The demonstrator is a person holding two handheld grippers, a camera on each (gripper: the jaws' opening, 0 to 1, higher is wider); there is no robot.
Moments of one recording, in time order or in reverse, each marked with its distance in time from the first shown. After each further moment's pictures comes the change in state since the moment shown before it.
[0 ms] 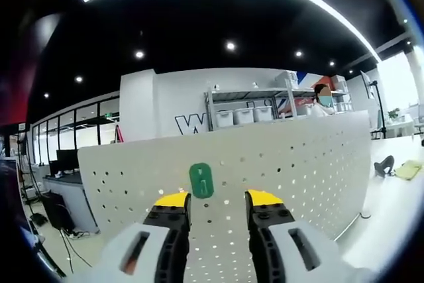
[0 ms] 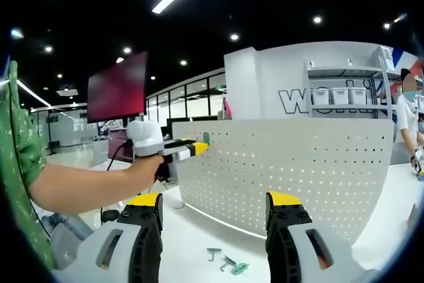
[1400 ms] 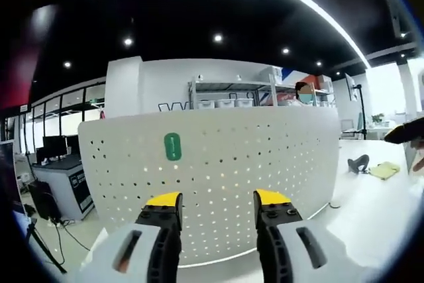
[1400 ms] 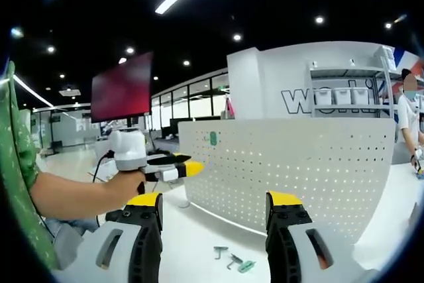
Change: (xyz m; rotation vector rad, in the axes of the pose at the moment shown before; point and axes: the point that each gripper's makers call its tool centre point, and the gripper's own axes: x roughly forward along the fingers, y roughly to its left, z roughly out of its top) left arm -0.070 -0.038 -0.027 -0.048 0.077 -0.119; right arm -0.005 0.017 -0.002 -0.001 -0.002 0.018
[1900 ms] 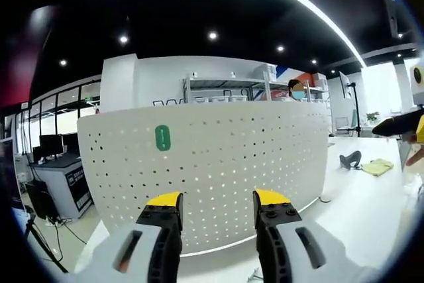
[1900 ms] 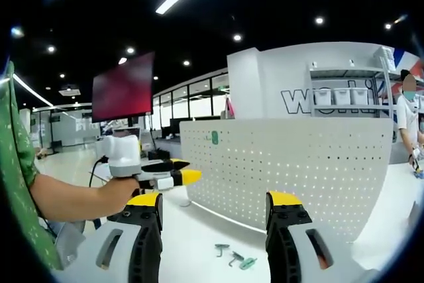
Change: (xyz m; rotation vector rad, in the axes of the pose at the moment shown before) left arm -0.022 -0.022 -0.011 0.002 0.021 -0.037; right arm -0.010 0.005 -0.003 0.000 0.001 -0.005
